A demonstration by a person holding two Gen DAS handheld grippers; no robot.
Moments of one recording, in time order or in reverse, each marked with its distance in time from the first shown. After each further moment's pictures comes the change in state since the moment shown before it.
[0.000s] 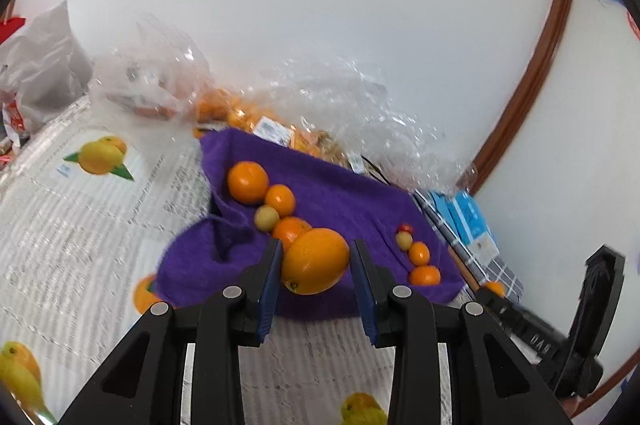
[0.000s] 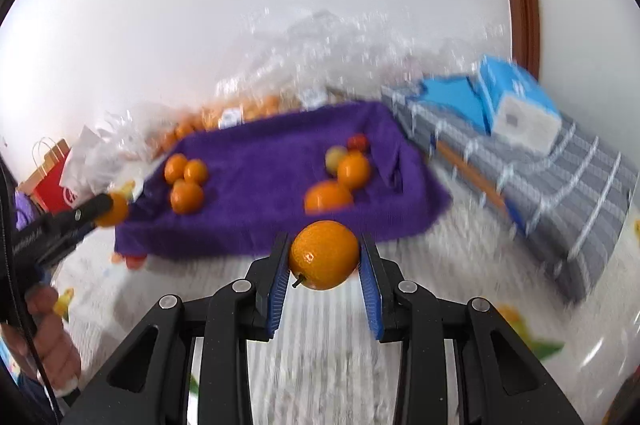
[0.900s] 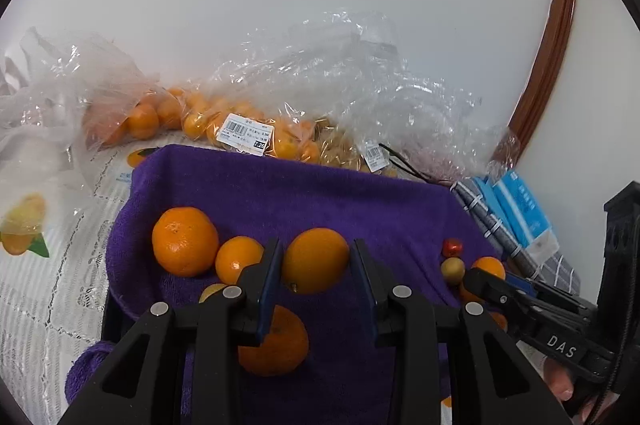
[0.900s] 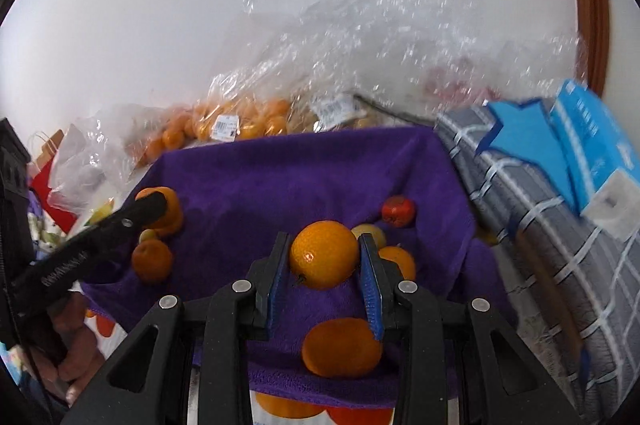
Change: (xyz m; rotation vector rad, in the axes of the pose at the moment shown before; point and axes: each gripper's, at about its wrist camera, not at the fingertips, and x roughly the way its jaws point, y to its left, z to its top) left arm 0.131 -0.037 0.033 0.156 0.077 0.088; right arm 0.112 0.000 0.049 -0.033 0.115 0.100
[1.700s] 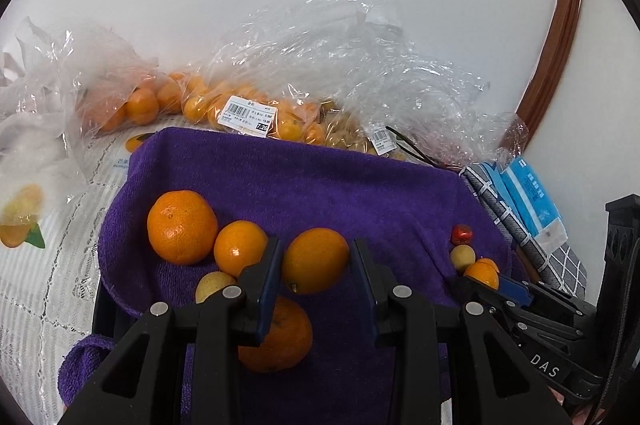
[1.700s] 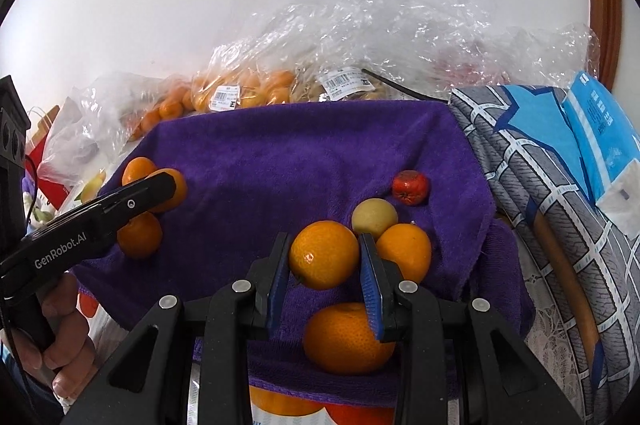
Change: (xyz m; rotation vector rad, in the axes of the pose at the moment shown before) left arm 0.011 0.004 -0.003 -0.009 0.055 0.019; right arm 0.014 0.007 -0.010 -0.051 0.045 -0.034
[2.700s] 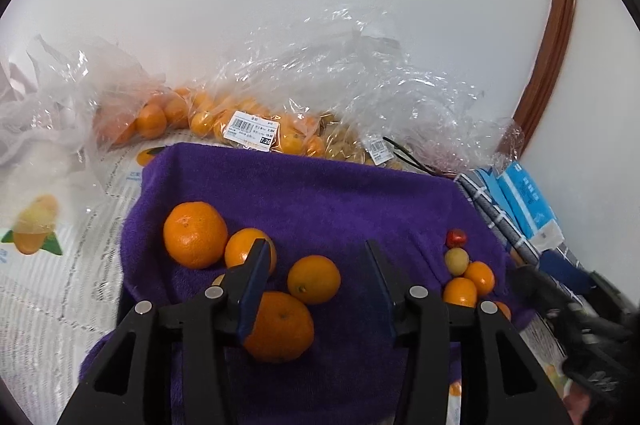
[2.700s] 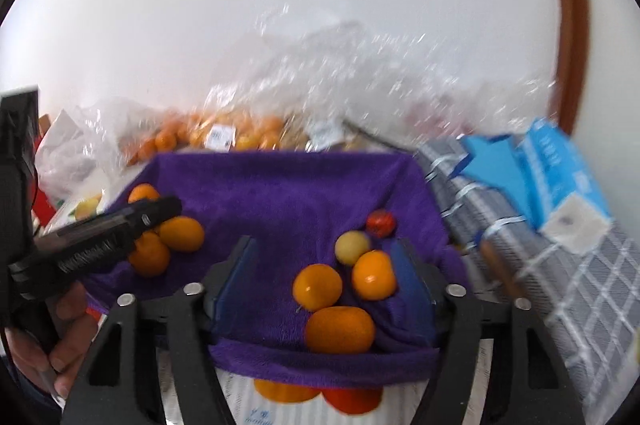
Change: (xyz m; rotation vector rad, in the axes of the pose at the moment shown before) left arm -0.023 -0.004 0.004 0.031 -0.039 0.000; right arm -0.064 0.023 0.002 -0.027 -0.161 -0.124
